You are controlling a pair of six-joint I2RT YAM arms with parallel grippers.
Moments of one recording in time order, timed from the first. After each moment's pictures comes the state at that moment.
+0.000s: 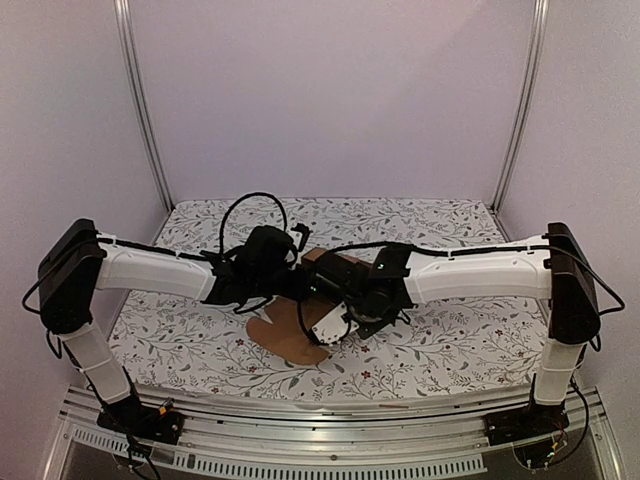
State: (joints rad) left arm -0.88 1.72 0.99 0.07 -0.19 -0.38; right arm 1.15 1.91 1.48 -0.80 0.53 -1.05
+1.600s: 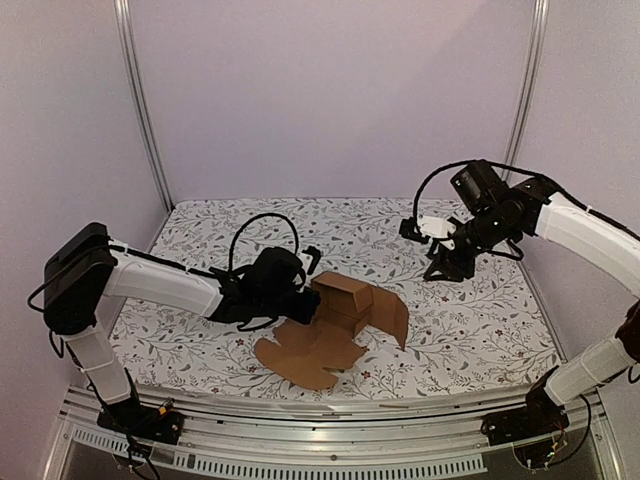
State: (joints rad) left arm -0.95 1.77 0.93 0.12 -0.15 -0.39; right arm 0.61 1.38 1.35 -0.94 -0.18 -0.68
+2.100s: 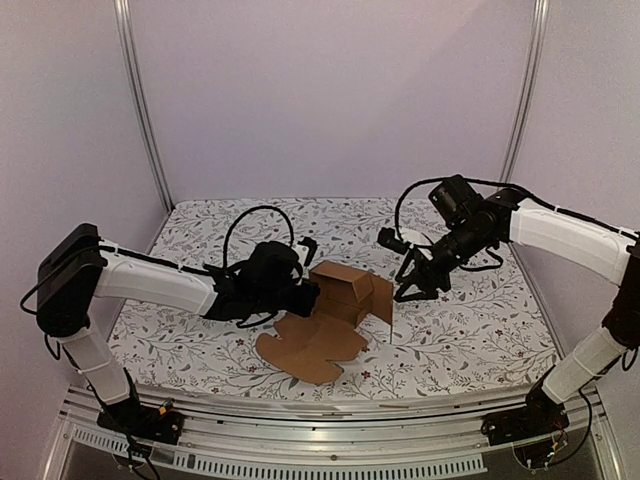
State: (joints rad) left arm -0.95 1.72 0.93 0.14 -0.19 -0.41; right arm 0.61 1.52 1.26 -0.85 -0.56 -0.57
